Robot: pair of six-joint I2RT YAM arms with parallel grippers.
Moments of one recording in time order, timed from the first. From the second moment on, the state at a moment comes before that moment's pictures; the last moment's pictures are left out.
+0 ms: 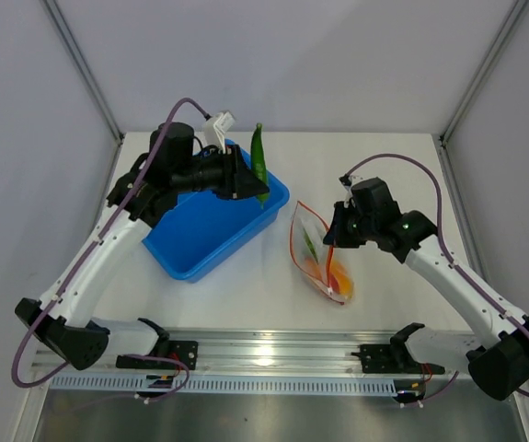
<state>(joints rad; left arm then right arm) -0.51 1.31 1.53 -0.70 0.49 -0.47 0.56 1.15 1.09 -0.74 -0.13 0.49</state>
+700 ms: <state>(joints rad) -0.75 1.41 1.47 -0.32 0.63 -0.56 0.55 1.16 1.23 -0.80 -0.17 0.58</state>
